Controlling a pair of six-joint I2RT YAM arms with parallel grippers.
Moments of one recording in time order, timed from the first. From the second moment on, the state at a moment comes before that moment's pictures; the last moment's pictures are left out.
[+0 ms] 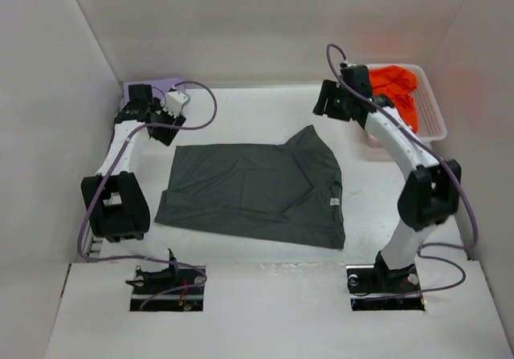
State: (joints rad) left arm 0.10 1.63 1.34 -0.63 0.17 0.75; right arm 0.28 1.67 1.49 -0.51 -0.03 0.43
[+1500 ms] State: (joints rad) left arm 0.11 1.89 1.35 -0.50 0.28 0.36; right arm 0.31 1.84 1.37 -0.47 -0.14 0.43
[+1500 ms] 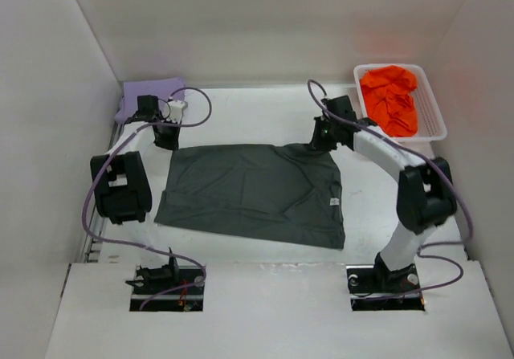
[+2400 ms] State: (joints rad) left arm 0.13 1.53 0.93 -0.42 0.19 0.76; right arm 0.43 1.18 0.58 -0.32 -0.08 0.64
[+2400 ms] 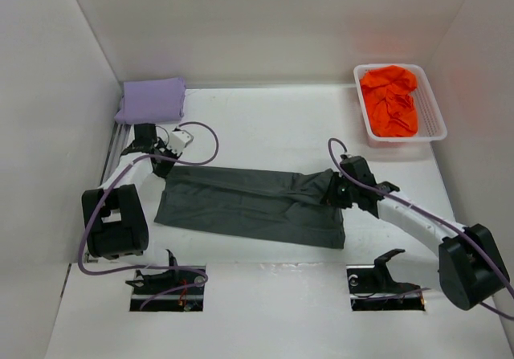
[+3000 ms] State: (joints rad) left arm -0.21 1.32 1.10 -0.53 0.11 0.79; right arm 0.46 1.03 0.71 -0.49 0.00 0.64
